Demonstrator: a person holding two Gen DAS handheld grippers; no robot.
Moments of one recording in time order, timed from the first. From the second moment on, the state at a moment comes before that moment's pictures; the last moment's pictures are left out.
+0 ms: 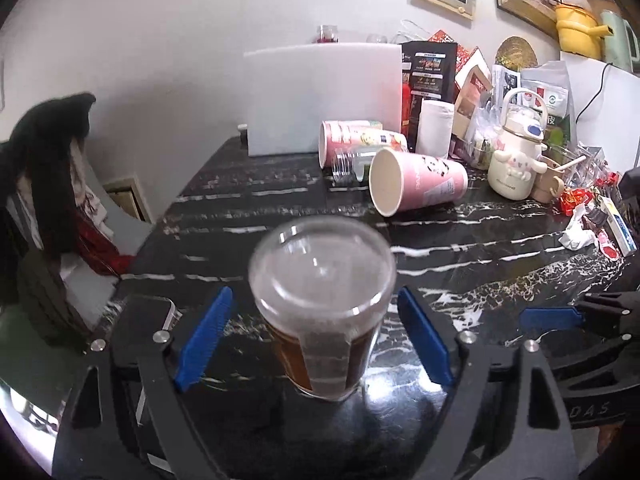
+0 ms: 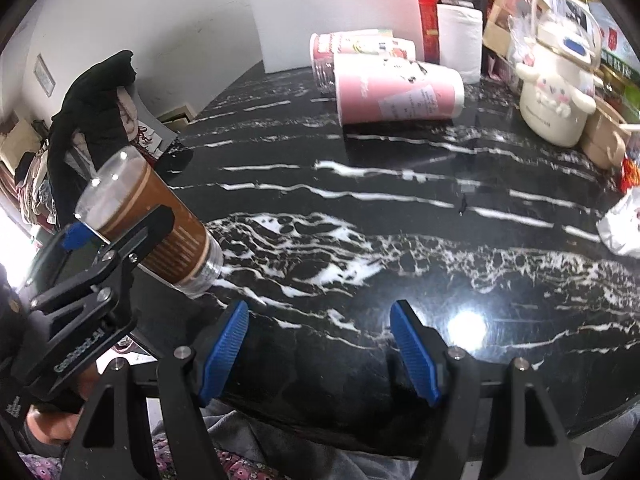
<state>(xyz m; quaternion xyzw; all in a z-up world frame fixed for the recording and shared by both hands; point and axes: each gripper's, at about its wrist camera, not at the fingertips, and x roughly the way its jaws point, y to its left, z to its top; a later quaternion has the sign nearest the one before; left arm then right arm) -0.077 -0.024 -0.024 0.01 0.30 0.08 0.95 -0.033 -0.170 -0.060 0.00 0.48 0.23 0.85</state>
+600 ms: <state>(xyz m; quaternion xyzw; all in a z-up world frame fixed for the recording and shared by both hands) -0.078 -0.005 0.048 -0.01 0.37 0.09 0.93 -0.042 -0.155 0.015 -0.07 0.41 0.23 0.88</state>
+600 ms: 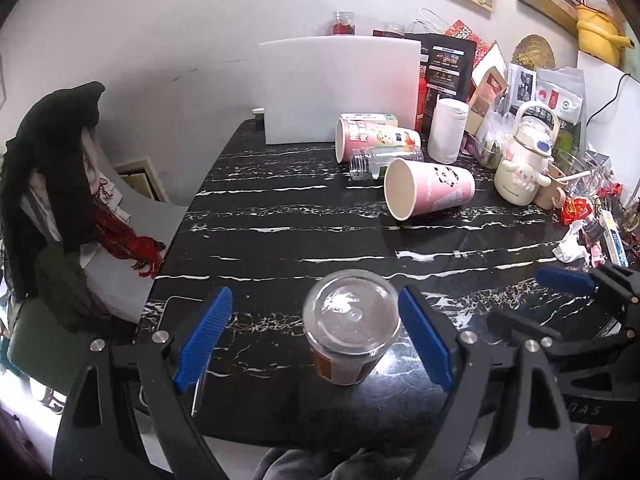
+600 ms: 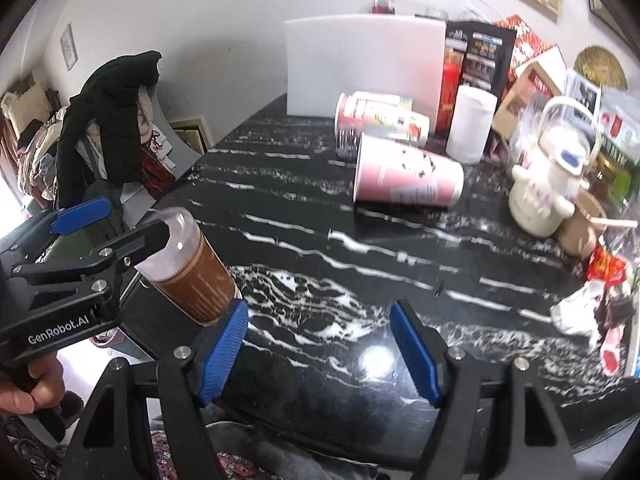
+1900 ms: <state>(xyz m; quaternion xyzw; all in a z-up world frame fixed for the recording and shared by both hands) -0.176 -0.005 0.034 -0.02 0.39 0.12 0.91 -0.115 -0.150 0.020 -0.05 0.38 0.24 0.89</state>
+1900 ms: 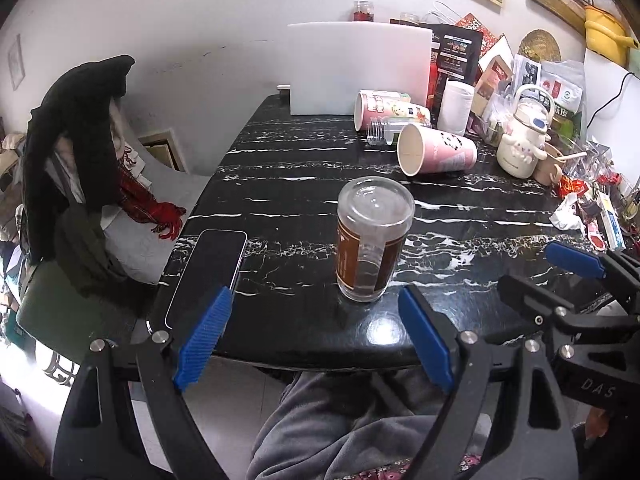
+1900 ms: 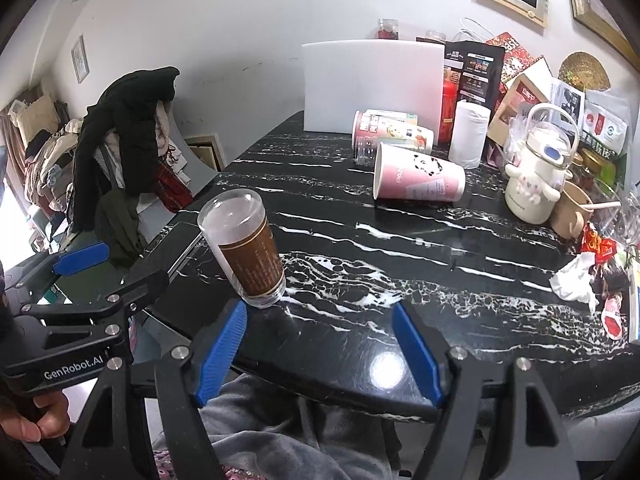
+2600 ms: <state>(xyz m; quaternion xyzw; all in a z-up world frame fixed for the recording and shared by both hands) -0.177 -0.005 0.031 -0.02 0.39 0.12 0.91 -0.119 -0.150 0.019 -0.05 0.38 0.24 0.89</state>
